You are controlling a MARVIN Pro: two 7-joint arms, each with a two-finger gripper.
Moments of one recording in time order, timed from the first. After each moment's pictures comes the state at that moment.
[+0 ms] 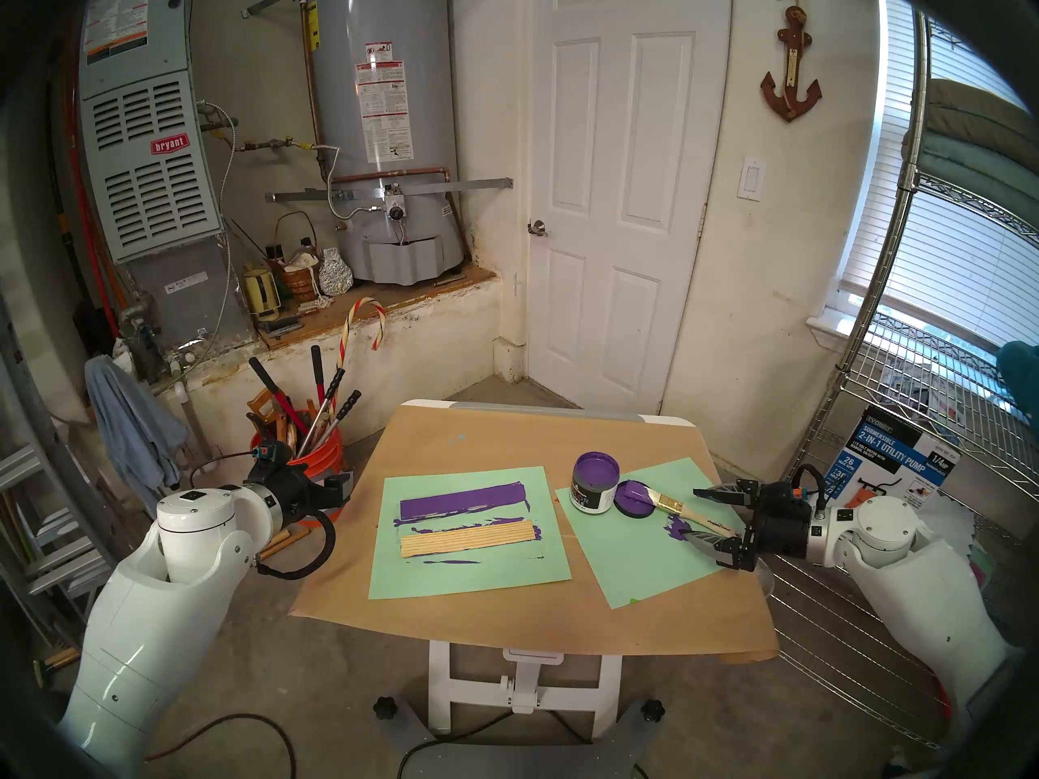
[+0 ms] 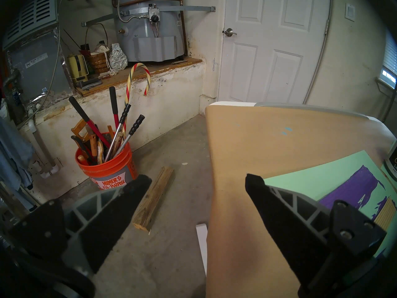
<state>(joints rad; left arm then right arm) 1.79 -0.94 -1.64 -1.84 -0.67 0.54 0.03 -1.57 -0.72 1.43 -1.37 0.46 -0.10 0.94</state>
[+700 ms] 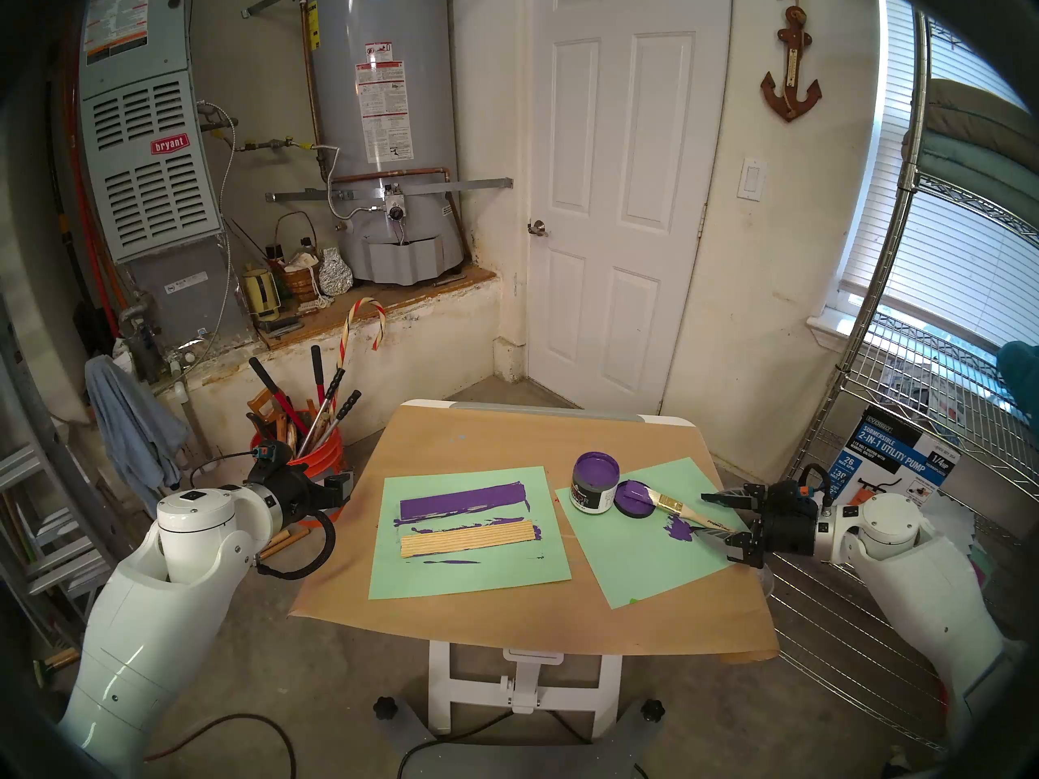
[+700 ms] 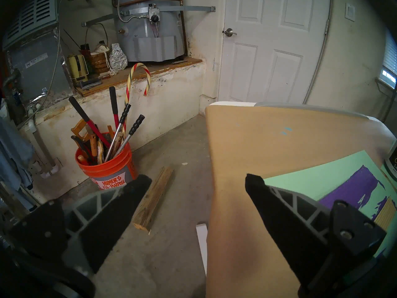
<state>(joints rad) 1.79 -0.94 -1.64 -1.84 -0.67 0.54 0.03 -1.52 -0.72 1.44 -1.28 0.47 -0.08 1.01</state>
